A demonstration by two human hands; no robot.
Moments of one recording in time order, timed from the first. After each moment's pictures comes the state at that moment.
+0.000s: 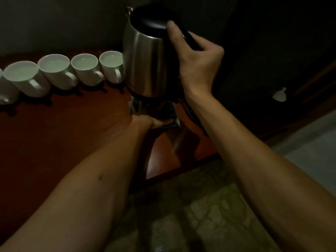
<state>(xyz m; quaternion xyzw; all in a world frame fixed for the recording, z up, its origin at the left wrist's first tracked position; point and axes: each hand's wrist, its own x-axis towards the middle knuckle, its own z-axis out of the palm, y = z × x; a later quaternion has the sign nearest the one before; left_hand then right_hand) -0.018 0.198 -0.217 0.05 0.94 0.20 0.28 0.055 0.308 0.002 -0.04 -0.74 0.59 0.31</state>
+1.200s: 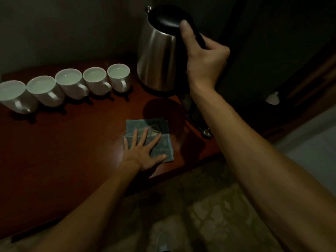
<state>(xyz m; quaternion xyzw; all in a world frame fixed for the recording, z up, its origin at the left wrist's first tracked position) 0.111 0.147 -0.175 0.18 0.95 0.09 0.25 0.052 0.309 0.045 -0.07 -0.70 0.62 0.34</state>
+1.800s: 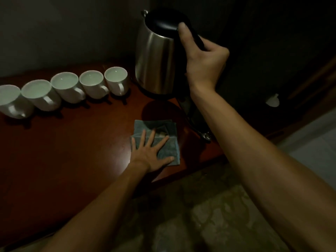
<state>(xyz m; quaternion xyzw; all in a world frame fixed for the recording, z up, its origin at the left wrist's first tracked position) 0.102 0.176 -0.178 0.20 0.95 0.07 0.24 0.046 0.318 0.043 -0.06 -0.71 0.63 0.32</state>
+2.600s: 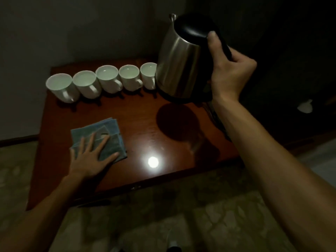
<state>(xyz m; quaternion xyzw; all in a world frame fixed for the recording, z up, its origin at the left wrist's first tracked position) 0.153 -0.080 -0.178 -0.05 0.97 0.11 0.20 0.063 0.281 0.039 -0.06 -0.68 0.66 0.32</state>
